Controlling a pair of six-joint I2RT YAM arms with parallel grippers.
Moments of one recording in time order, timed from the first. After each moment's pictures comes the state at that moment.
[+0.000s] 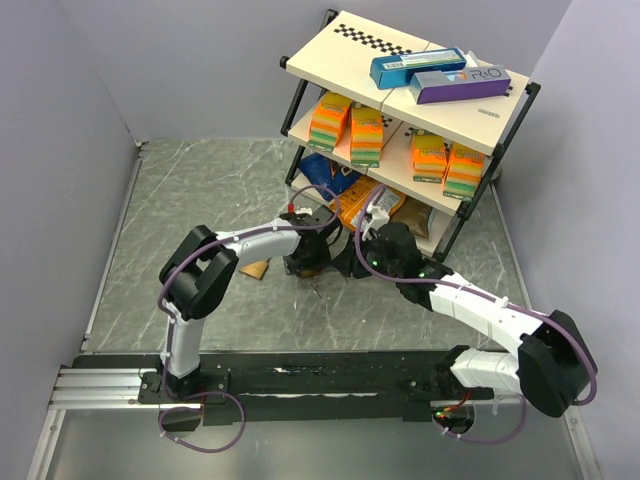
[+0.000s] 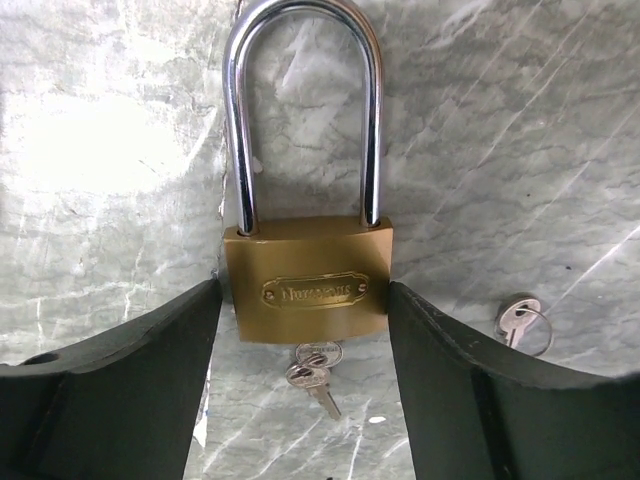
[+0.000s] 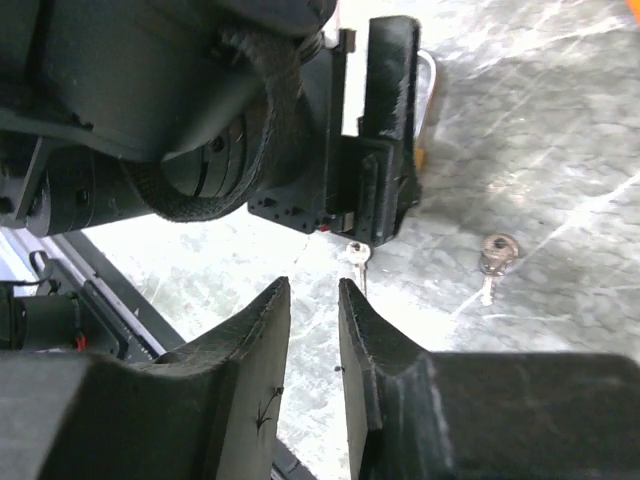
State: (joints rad) left arm -0.79 1.99 1.41 -0.68 -0.27 -0.98; right arm 0.65 1.18 0.66 0.04 -0.18 0.54
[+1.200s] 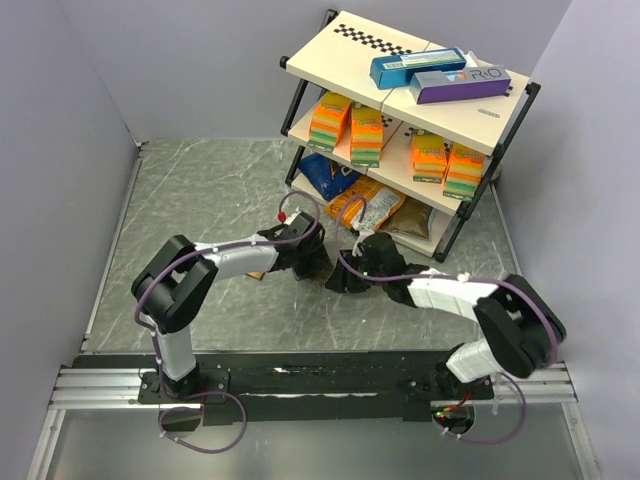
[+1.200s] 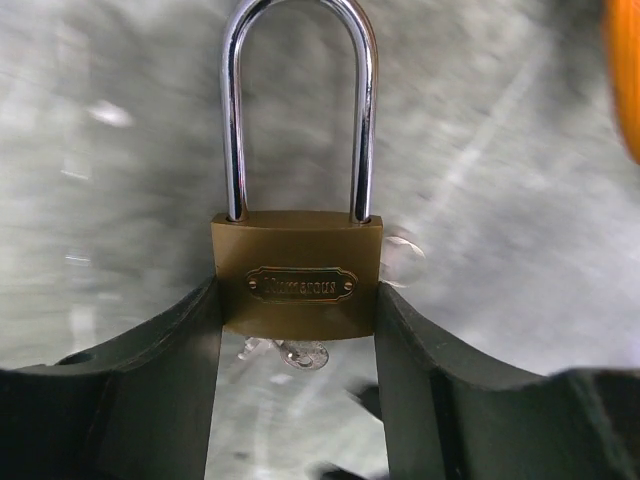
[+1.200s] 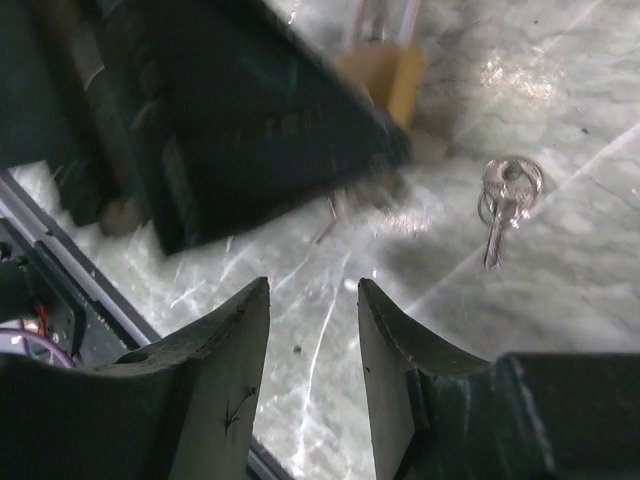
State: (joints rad) left arm -0.76 1.82 1.11 -0.26 -0.05 -1.07; right arm 0.64 1.40 0.58 0.15 -0.26 0.60
